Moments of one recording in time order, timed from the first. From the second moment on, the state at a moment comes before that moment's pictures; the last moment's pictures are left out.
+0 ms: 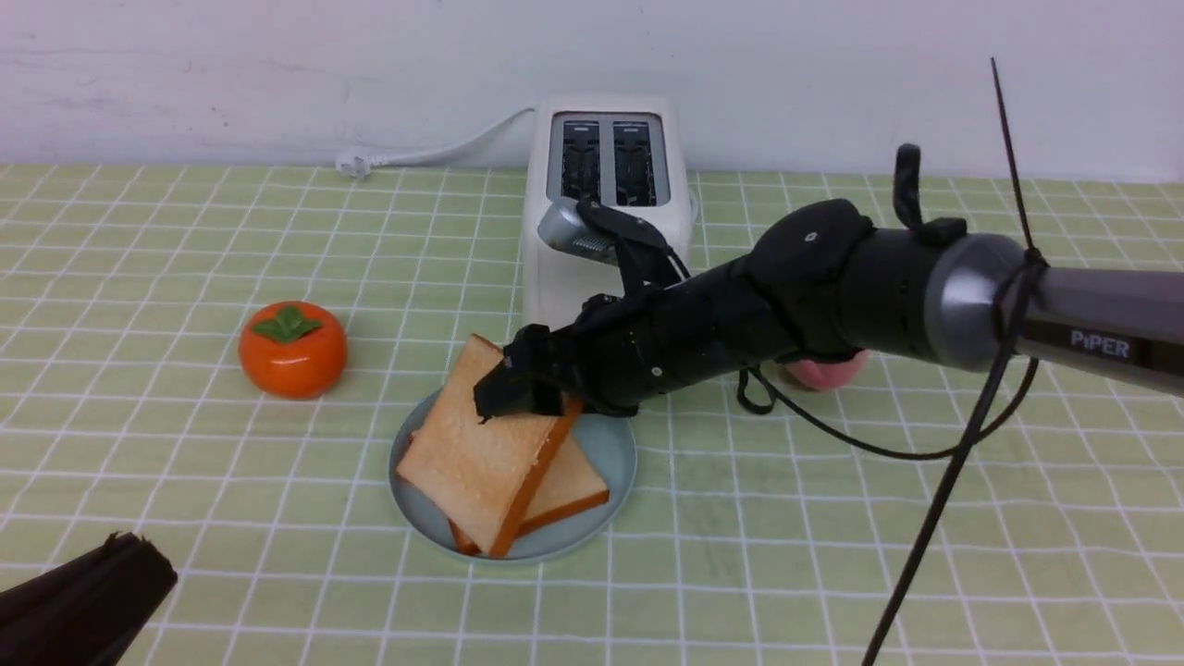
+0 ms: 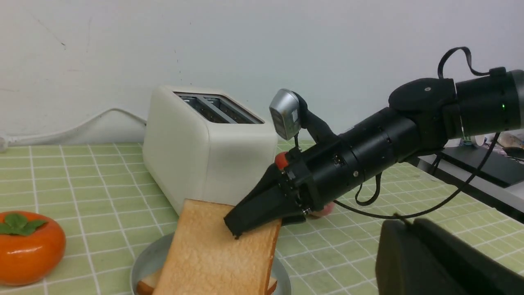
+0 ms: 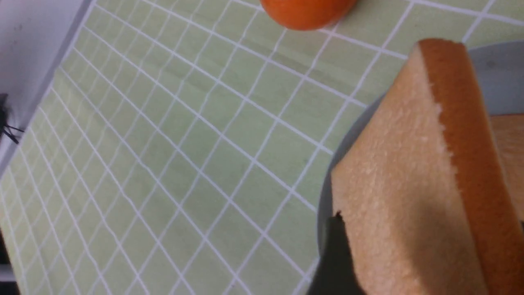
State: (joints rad) right arm 0.52 2.03 -1.50 1.13 0.59 -0.65; left arm -0.32 0.19 -0.19 -1.37 0.18 1.13
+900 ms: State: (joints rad) right arm 0.37 1.19 -1.28 0.41 1.11 -0.13; left arm -0.32 0.20 0.03 -1.40 0.06 1.13
